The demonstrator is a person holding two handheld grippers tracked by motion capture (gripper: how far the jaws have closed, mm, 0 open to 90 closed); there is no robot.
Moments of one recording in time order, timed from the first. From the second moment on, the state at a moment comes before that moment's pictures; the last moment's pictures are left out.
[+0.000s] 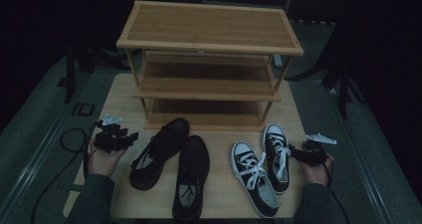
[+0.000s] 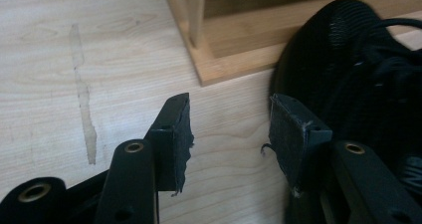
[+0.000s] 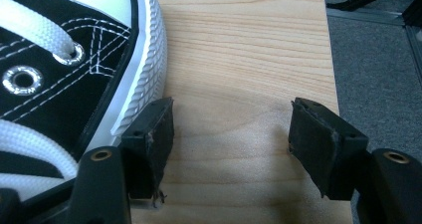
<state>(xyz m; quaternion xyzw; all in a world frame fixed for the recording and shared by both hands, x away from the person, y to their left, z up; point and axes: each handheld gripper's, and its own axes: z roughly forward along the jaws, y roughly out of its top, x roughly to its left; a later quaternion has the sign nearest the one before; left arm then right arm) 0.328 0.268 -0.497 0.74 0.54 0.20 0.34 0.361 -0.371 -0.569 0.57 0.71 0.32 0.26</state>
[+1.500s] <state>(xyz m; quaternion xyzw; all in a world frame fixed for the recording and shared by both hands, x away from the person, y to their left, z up) 0.295 0.220 -0.468 0.82 0.46 0.14 0.31 0.361 -0.371 -0.568 0.57 0.71 0.32 0.26</state>
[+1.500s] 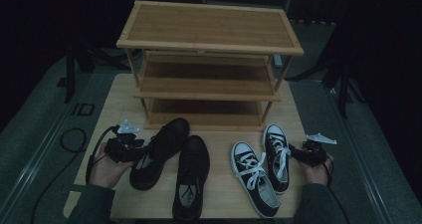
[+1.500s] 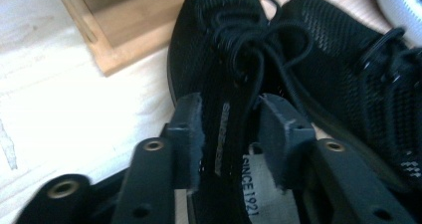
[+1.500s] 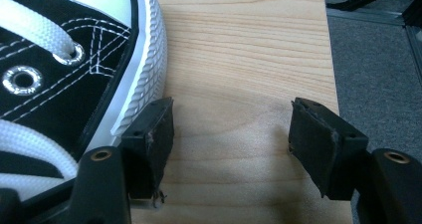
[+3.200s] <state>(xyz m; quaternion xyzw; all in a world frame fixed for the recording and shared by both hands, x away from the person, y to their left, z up) 0.310 0.215 -0.446 0.83 0.42 0.18 0.33 0.361 -0.371 -0.568 0.57 0.71 0.32 0.26</state>
